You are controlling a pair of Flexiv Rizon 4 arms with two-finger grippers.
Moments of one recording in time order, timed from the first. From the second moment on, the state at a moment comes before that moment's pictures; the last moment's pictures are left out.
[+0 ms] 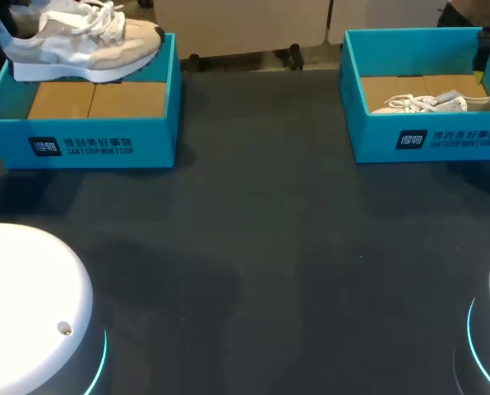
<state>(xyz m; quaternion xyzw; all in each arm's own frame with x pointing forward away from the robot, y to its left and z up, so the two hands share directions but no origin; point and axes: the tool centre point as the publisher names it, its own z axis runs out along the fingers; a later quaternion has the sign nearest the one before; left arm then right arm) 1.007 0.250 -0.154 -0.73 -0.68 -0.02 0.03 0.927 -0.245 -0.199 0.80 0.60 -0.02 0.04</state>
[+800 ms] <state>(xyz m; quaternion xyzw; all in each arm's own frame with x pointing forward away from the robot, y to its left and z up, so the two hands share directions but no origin) 0.846 0.156 -0.131 -0.78 -0.62 -0.01 0.07 0.927 -0.245 -0.199 0.80 0.60 -0.02 0.04</state>
